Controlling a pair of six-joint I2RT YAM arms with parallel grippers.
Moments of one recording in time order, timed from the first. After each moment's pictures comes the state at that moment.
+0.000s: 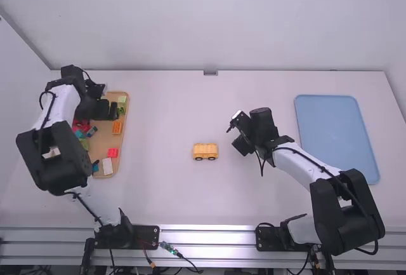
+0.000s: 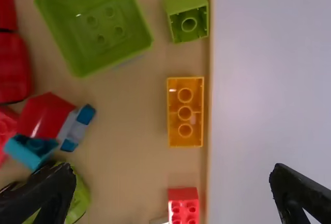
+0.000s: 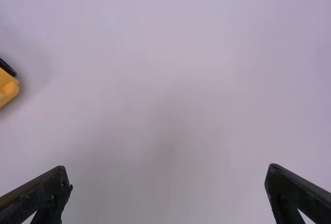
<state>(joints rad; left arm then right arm) 0.40 1.90 1.50 -0.93 0.13 0.35 0.35 1.50 0.70 -0.11 -0.02 -0.55</state>
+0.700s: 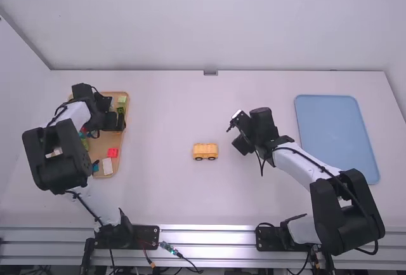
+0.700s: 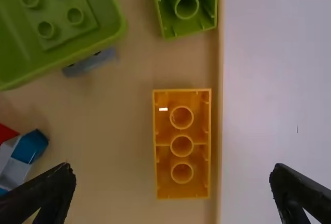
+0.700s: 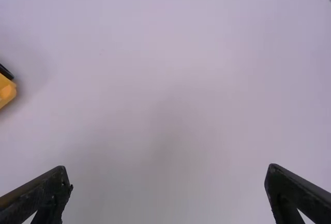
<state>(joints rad) 0.41 1.90 1.24 -0.59 0.15 0.34 0.35 1.50 0.70 -0.09 -0.02 -0.55</state>
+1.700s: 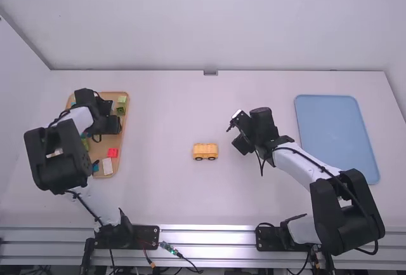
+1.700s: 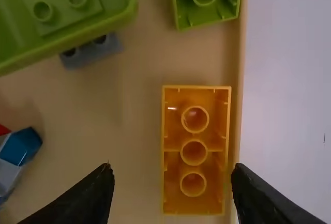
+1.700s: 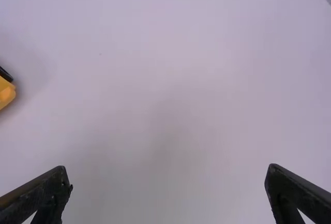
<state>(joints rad) 0.41 1.90 1.16 -0.47 0.12 0.31 0.35 1.50 0.70 -0.09 -0.02 -0.55</state>
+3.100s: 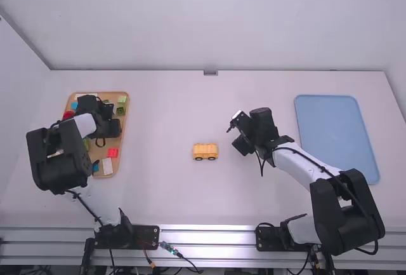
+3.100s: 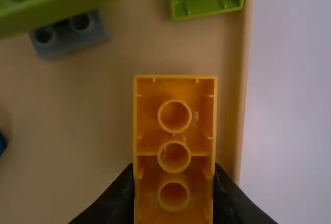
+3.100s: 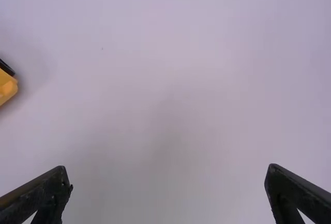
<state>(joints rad) 0.41 1.90 1.05 -0.32 0.15 0.26 0.35 1.50 0.70 -0.11 -0.02 -0.55</state>
